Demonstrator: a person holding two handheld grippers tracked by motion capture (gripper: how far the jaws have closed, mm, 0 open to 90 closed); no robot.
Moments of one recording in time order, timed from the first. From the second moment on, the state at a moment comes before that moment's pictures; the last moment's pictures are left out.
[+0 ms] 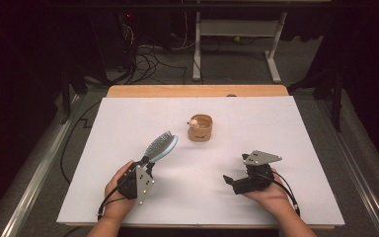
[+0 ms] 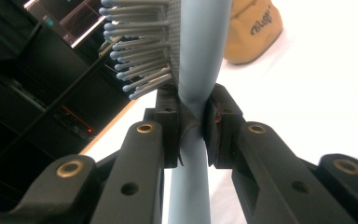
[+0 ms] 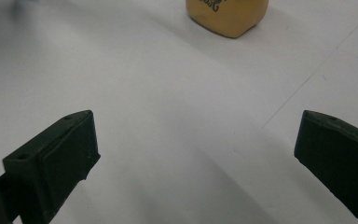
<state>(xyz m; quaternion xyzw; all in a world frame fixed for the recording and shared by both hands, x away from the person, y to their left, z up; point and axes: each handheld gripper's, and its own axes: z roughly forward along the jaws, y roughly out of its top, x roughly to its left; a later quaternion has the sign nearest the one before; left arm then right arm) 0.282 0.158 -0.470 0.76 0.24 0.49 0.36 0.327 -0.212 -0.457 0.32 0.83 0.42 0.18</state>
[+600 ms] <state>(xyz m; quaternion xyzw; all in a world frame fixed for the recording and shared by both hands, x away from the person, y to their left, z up) 0.286 0.176 -0.464 0.73 0.30 0.43 0.45 0.316 -0.233 -0.463 0.36 0.76 0.49 0.24</state>
